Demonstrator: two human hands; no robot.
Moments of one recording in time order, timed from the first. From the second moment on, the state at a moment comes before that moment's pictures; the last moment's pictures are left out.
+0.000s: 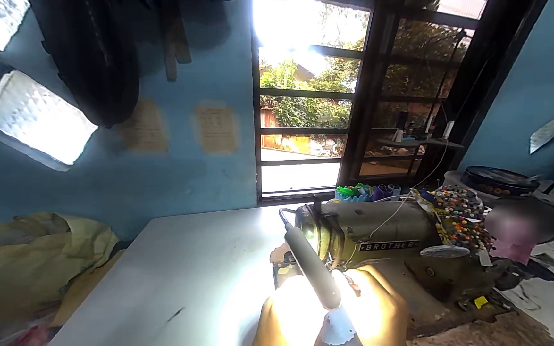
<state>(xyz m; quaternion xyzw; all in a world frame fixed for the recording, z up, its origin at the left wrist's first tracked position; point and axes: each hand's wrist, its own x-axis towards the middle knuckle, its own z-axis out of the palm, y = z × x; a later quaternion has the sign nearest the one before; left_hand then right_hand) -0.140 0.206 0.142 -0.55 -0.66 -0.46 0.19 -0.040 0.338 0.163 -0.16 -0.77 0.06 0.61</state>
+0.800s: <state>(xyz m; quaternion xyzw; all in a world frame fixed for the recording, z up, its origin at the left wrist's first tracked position) -0.139 0.208 0.144 -0.55 -0.66 -0.47 0.20 -0.026 0.337 0.175 -0.14 -0.80 0.06 0.58</state>
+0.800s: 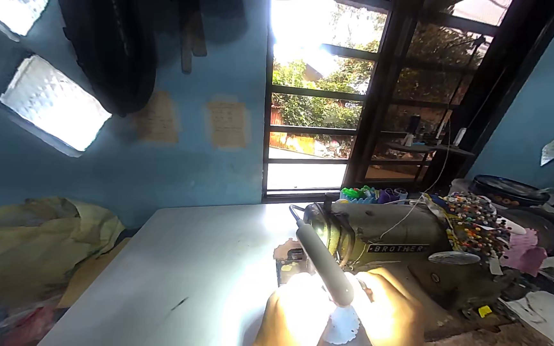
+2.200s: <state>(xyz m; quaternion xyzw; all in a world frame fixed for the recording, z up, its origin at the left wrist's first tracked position) -0.143 0.204 0.137 -0.45 -0.67 -0.58 0.14 -0.027 0.358 0.210 -0.06 -0.80 0.07 0.60</state>
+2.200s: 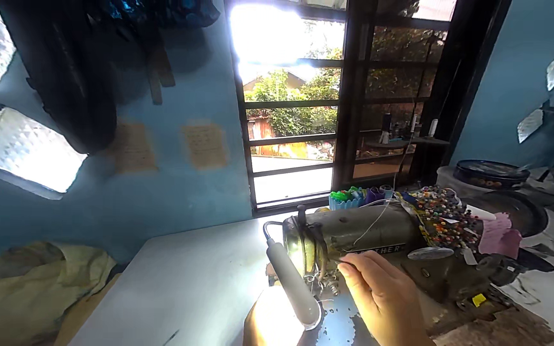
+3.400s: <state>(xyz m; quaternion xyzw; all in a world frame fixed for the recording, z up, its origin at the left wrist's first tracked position) -0.158 0.210 0.148 -0.42 -0.68 -0.50 0.35 -0.022 0.329 0.199 -0.05 -0.82 -0.05 0.57</state>
